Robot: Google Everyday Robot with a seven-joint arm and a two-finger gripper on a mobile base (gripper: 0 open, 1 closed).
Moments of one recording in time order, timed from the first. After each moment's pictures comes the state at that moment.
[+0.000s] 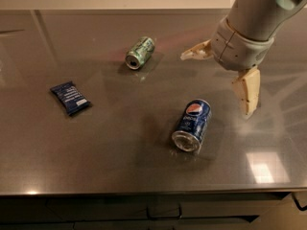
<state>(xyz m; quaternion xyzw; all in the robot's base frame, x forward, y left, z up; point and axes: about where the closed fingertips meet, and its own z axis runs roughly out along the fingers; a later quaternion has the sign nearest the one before) 0.486 -0.137 0.923 -0.89 0.44 -0.03 0.12</state>
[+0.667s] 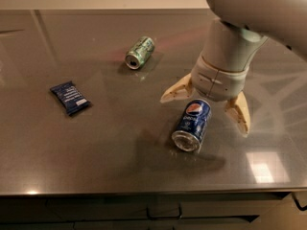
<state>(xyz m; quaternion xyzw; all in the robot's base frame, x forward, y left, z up) 0.440 -0.113 0.873 -0.97 0.25 0.02 0.05</state>
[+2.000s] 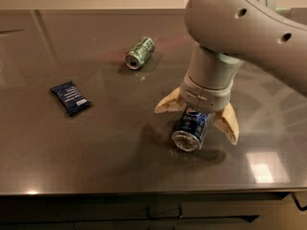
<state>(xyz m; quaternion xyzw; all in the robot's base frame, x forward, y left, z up) 0.441 -0.101 0.840 -0.97 0.24 0.00 0.03</state>
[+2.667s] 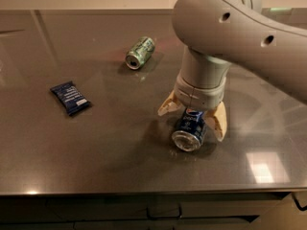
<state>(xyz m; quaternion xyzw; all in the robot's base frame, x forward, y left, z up) 0.454 -0.097 0.839 -0.96 0.26 -0.03 0.01</state>
